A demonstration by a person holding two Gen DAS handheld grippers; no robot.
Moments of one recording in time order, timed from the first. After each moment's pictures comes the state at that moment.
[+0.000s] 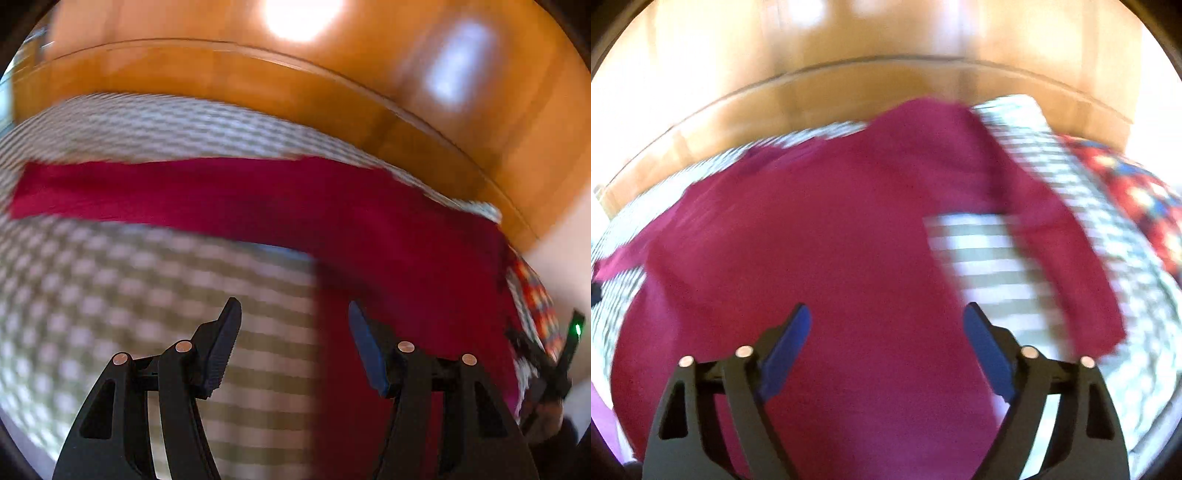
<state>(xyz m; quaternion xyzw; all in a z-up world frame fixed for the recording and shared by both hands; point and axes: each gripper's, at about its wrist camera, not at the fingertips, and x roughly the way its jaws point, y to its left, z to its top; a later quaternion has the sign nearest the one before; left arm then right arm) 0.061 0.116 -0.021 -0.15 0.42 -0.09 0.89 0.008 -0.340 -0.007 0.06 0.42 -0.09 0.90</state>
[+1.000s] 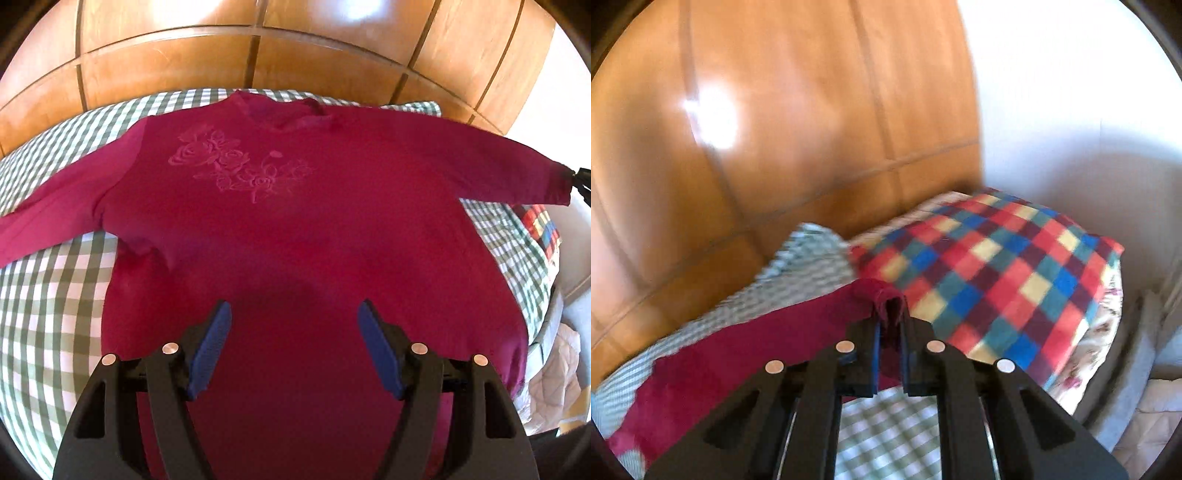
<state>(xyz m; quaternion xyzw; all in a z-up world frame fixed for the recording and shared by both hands) 0.076 -0.020 -0.050 -0.02 0.47 -0.18 0.86 0.027 -0.628 0.121 0.19 0.33 -0.30 0.88</state>
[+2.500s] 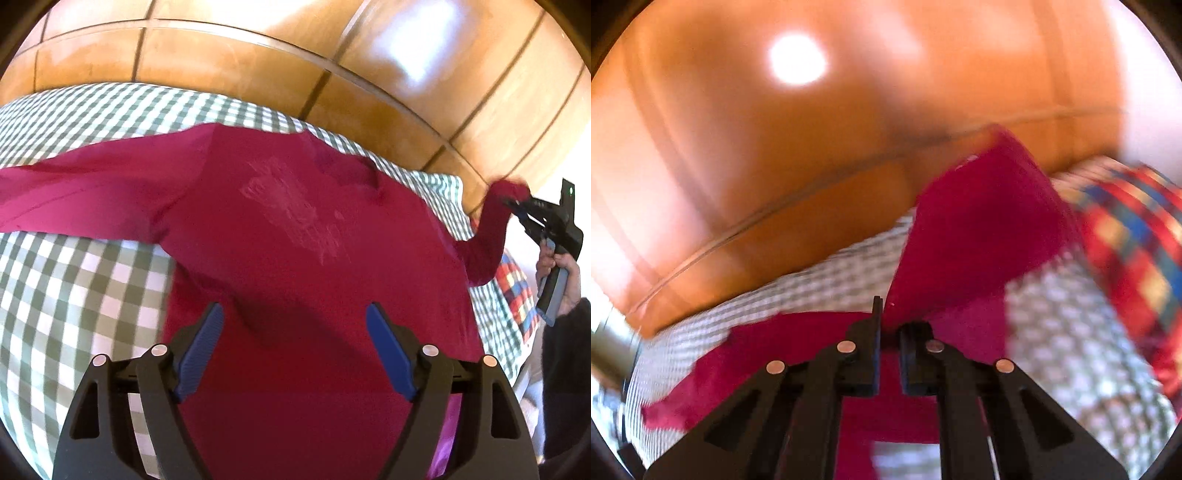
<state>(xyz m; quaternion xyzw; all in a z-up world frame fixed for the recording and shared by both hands) 0.108 0.054 -0.037 -0.17 0.44 -0.15 0.87 0.184 -0.406 0.088 0.18 0.36 0.00 0.91</state>
